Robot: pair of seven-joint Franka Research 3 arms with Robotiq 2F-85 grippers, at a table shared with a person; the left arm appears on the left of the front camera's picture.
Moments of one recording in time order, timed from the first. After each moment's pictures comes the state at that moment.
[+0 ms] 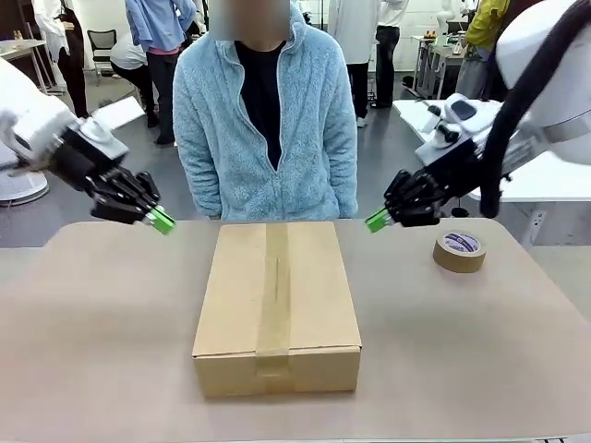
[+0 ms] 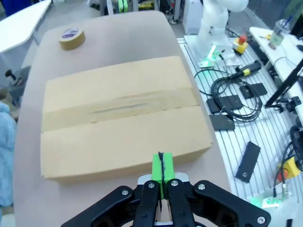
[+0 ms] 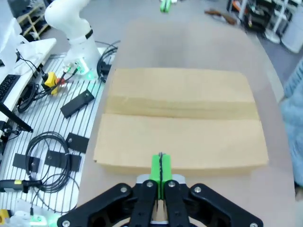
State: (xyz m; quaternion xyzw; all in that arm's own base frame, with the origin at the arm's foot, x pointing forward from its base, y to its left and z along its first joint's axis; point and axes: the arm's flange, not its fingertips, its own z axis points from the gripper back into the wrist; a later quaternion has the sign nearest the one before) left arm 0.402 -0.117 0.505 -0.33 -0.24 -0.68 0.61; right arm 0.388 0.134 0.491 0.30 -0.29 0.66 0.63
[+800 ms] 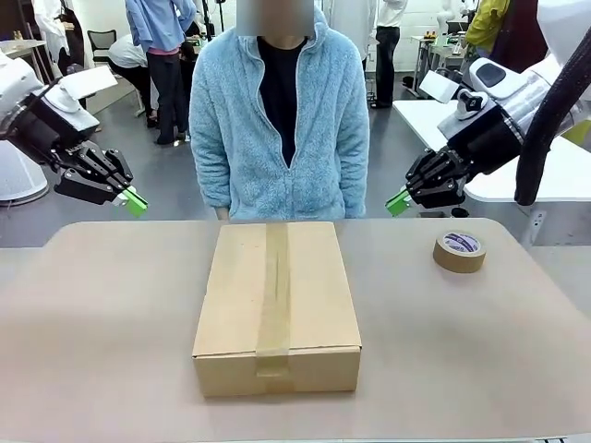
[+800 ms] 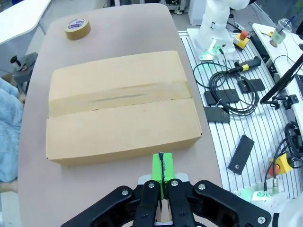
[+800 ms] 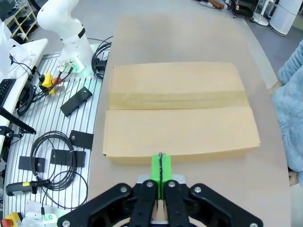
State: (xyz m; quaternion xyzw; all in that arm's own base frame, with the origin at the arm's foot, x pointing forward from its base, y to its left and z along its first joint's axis) left arm 0.388 -0.102 0.539 -0.31 -0.23 -0.67 0.63; right arm 0.372 0.122 0.525 0.27 -0.28 0.65 0.65
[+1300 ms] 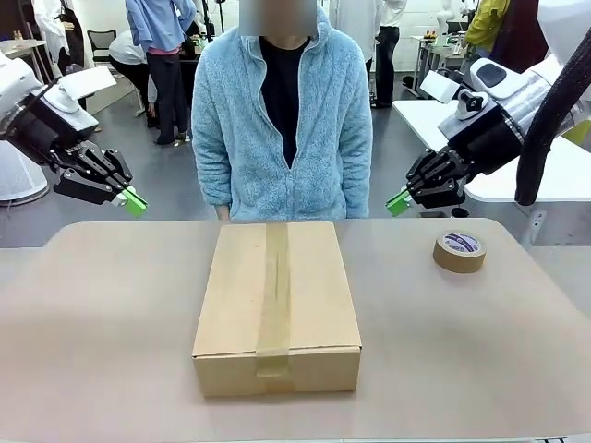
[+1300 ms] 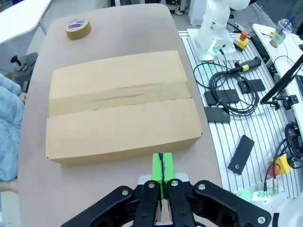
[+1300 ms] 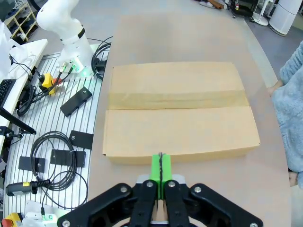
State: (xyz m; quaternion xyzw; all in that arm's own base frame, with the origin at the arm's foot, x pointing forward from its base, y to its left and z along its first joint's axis) left arm 0.388 -0.100 0.539 -0.31 -0.23 -0.67 0.63; right arm 0.372 0.121 0.525 0.27 -0.28 0.64 0.66
